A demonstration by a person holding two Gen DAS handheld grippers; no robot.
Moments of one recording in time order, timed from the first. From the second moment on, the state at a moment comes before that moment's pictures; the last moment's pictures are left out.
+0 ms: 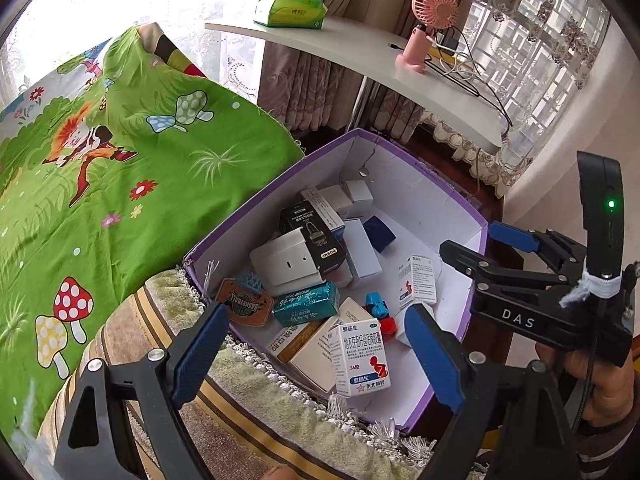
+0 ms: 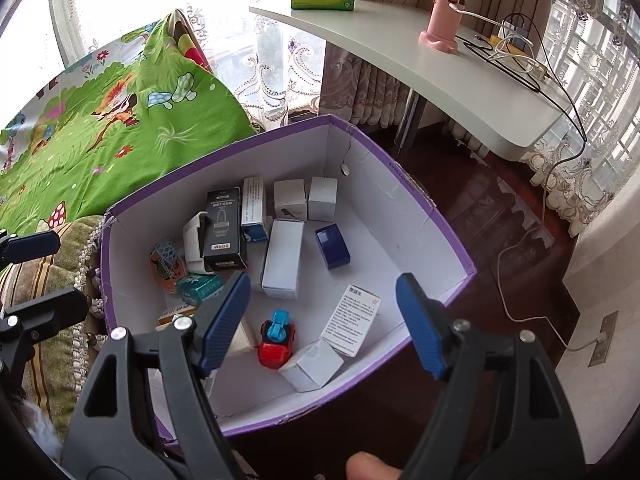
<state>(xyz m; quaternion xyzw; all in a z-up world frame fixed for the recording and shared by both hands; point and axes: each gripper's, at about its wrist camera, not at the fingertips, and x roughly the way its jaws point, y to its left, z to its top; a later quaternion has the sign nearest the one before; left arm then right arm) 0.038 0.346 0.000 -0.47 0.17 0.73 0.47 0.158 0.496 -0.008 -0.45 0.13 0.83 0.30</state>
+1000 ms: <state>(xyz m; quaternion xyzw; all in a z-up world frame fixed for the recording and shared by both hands) 0.038 0.350 -0.006 -0.48 0.18 0.72 0.47 0.158 0.495 -0.009 -0.45 0.13 0.83 0.30</state>
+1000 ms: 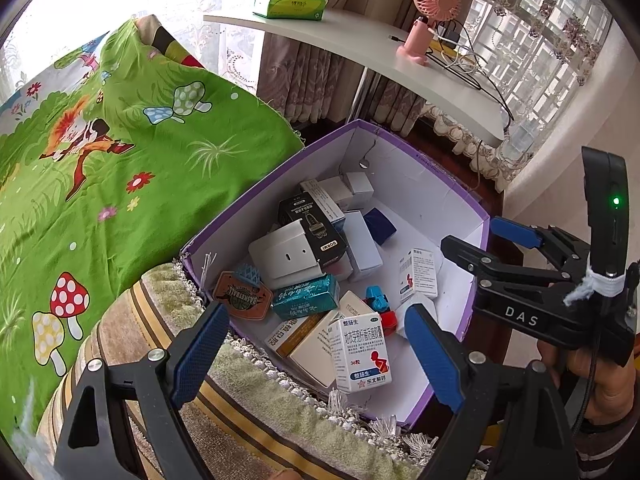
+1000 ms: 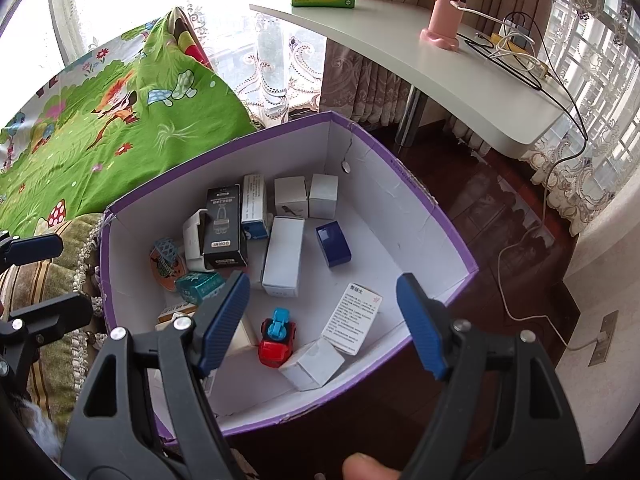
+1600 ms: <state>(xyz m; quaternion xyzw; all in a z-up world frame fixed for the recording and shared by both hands) 0.027 0.351 -0.023 -0.52 0.17 0.71 0.44 0.159 0.494 -0.009 -0.45 0.13 0.83 0.29</state>
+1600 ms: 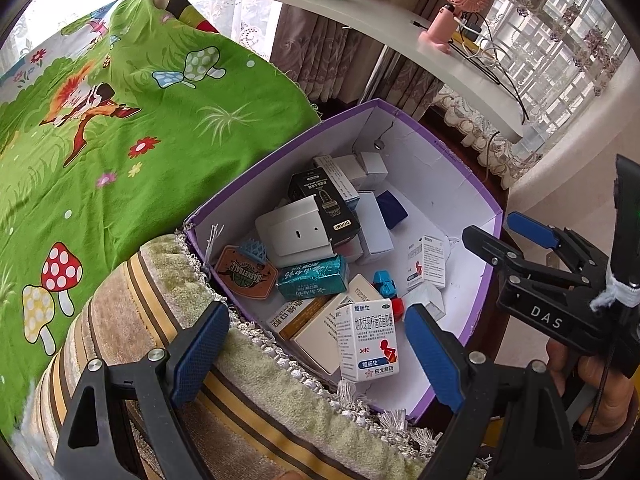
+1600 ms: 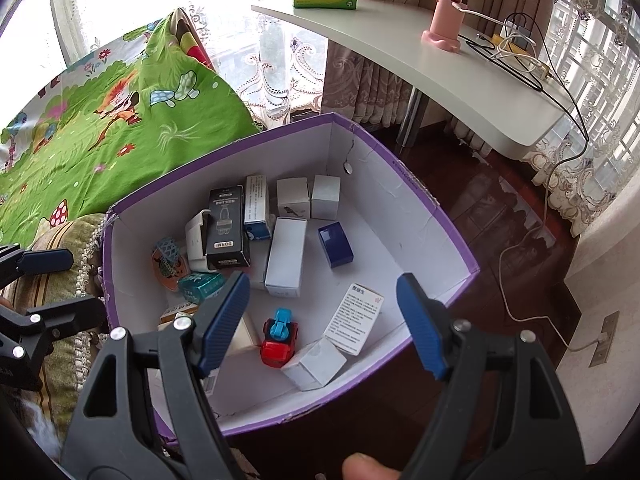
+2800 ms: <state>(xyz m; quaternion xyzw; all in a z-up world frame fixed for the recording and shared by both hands) 0.026 0.344 -0.012 -0.51 0.16 0.73 0.44 0.184 0.499 -0.008 -0.45 0.19 0.81 0.33</state>
